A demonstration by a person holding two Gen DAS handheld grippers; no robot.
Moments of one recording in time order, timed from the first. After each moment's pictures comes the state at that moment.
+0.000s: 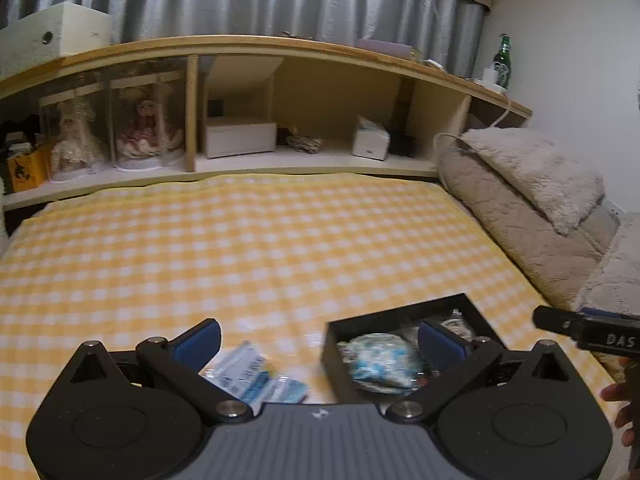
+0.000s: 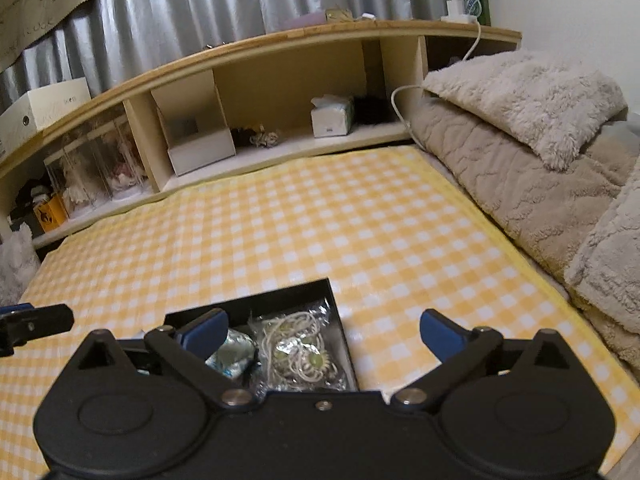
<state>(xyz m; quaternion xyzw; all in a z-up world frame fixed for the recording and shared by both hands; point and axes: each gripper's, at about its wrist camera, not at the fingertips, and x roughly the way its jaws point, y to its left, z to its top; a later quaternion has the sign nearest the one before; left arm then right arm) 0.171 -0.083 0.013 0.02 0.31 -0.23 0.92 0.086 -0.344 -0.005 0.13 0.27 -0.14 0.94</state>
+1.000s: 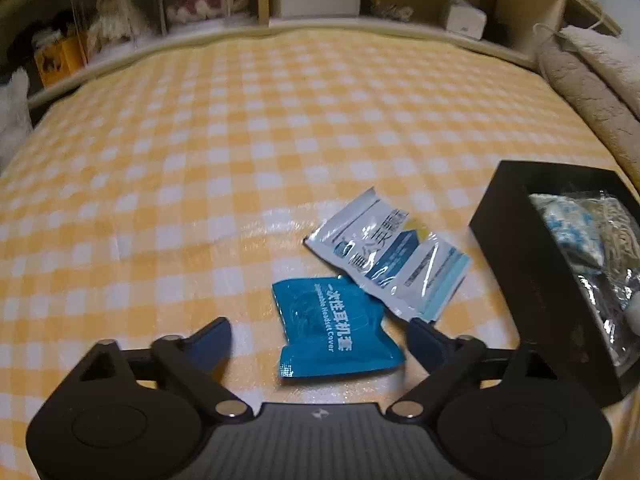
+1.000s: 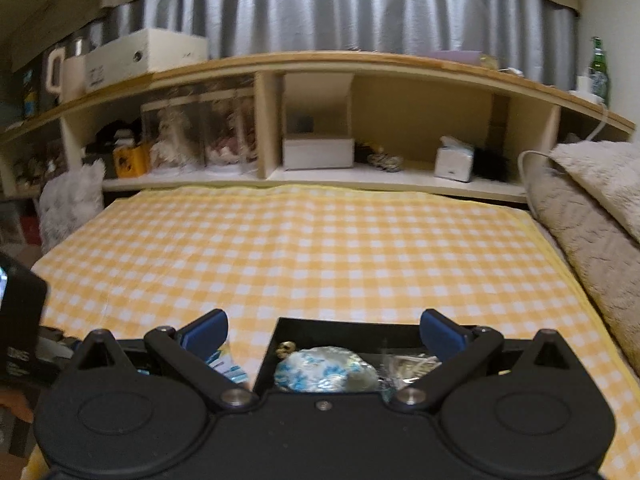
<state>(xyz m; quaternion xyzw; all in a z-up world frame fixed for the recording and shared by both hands) 0.235 -0.039 -0.120 0.06 0.45 -0.14 0.88 0.144 -0.234 -0.022 0.00 0.26 -0.01 0.97</state>
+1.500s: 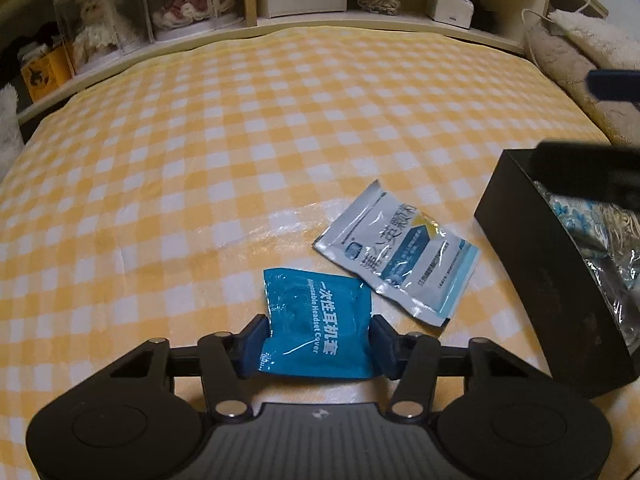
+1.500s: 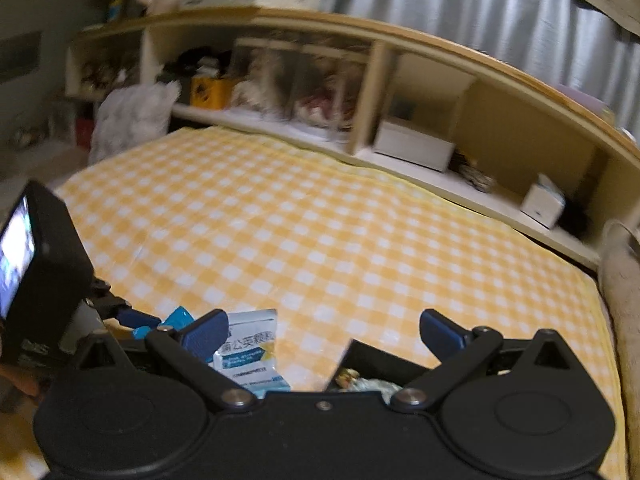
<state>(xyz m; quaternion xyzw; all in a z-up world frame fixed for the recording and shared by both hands) 0.243 -0.031 -0.117 0.09 0.45 -0.16 0.87 0.199 -0.174 -0.030 -0.14 0.29 0.10 0.94</state>
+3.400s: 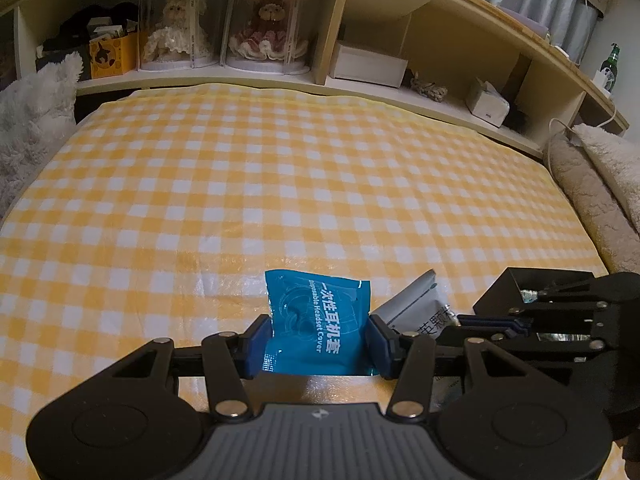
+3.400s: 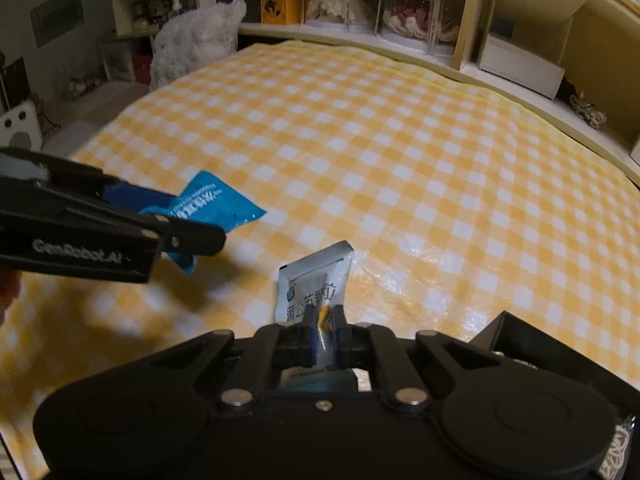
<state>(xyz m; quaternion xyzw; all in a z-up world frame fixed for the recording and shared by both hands) 0.231 0.028 -0.060 -0.04 0.40 -0.14 0.90 0.227 -0.134 -0.068 -0.10 0.41 0.20 0.88</state>
